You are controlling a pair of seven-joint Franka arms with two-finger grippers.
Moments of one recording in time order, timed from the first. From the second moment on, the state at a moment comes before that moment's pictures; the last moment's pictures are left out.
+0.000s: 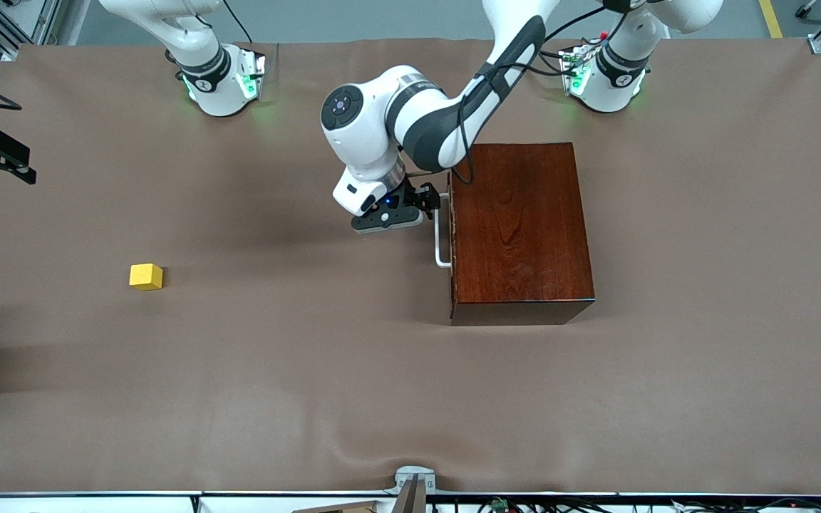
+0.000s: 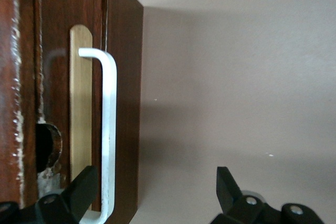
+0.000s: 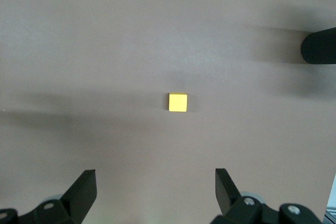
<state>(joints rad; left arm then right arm) -0.99 0.74 0.08 -1.21 0.14 1.77 -1.01 0.02 -0.02 -0.10 -1.54 -0.05 1.51 -0.23</state>
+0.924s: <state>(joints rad) -0.99 0.78 0.08 -1.22 0.14 1.74 -0.99 0.02 0.00 -0.10 -1.54 -0.05 1.51 -0.23</state>
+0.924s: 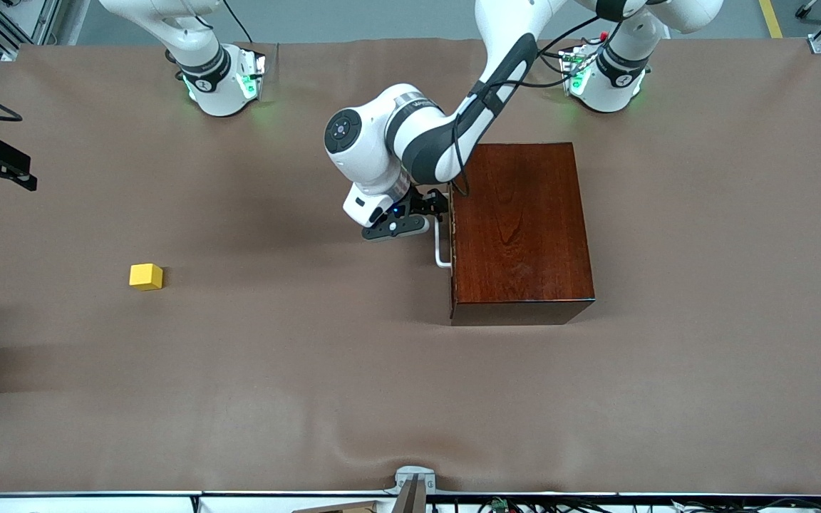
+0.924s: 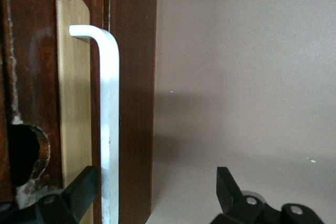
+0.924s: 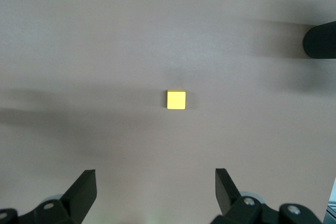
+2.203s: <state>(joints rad) -1.00 0.80 0.07 -1.21 0.14 1.85 -0.99 0.02 0.00 -0.10 -1.54 -0.05 1.51 -0.23</state>
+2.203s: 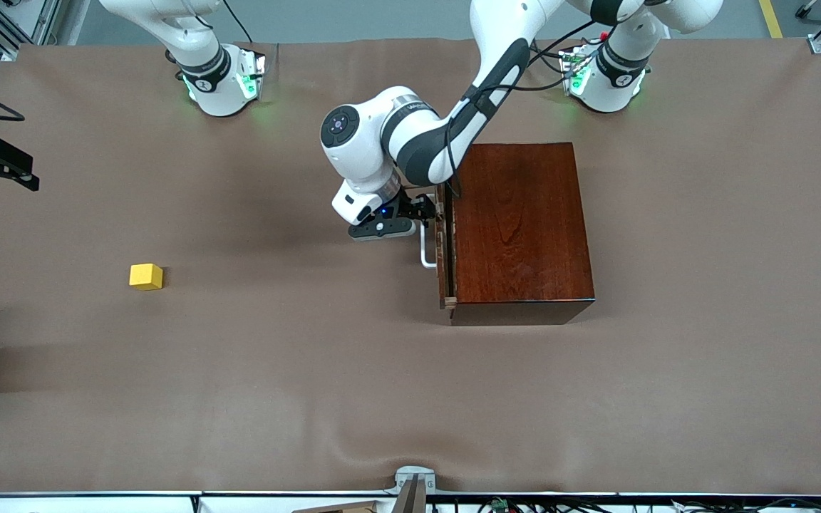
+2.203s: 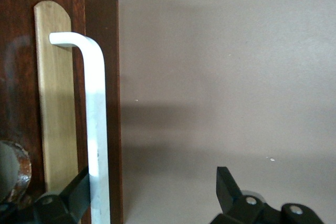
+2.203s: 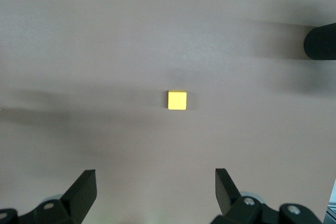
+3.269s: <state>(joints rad) -1.00 0.80 0.06 -1.21 0.11 2.03 -1.07 0.02 0.00 -0.10 -1.54 -0.05 1.51 -0.23</state>
